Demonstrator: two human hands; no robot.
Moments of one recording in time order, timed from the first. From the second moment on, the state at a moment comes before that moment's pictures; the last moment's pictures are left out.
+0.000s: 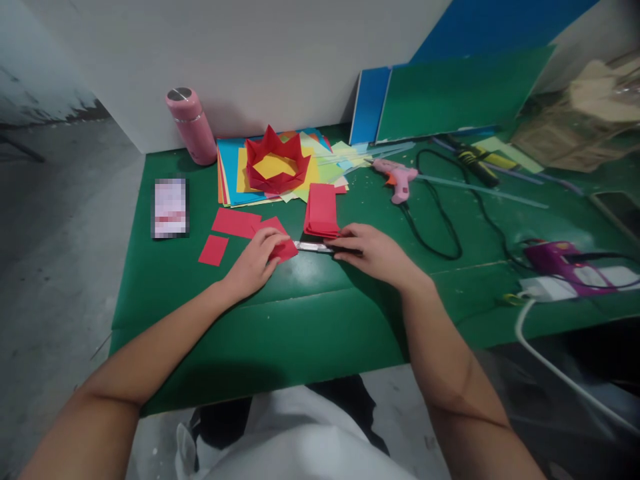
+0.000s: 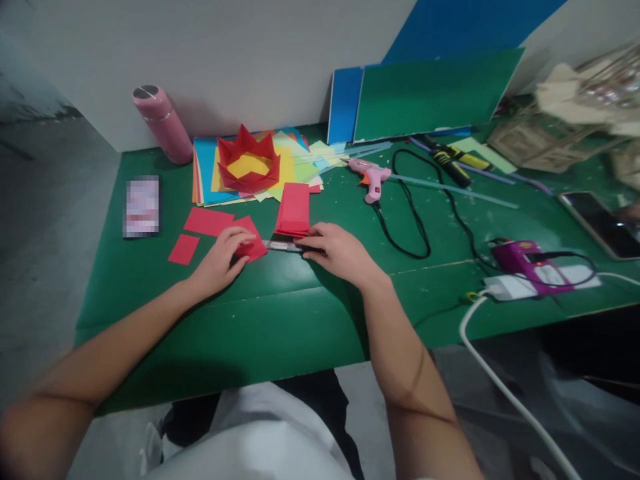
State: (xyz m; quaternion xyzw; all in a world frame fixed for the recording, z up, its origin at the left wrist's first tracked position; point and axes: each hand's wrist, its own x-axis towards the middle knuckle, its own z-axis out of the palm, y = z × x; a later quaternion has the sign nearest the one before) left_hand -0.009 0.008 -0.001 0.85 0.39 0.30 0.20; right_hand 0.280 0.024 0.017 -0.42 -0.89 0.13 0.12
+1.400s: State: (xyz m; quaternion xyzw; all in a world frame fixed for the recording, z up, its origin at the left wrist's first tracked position) left_hand -0.017 0.024 0.000 0.91 0.35 0.17 0.15; right_hand 0.256 0.027 0.006 -0.37 -0.91 0.10 0.15
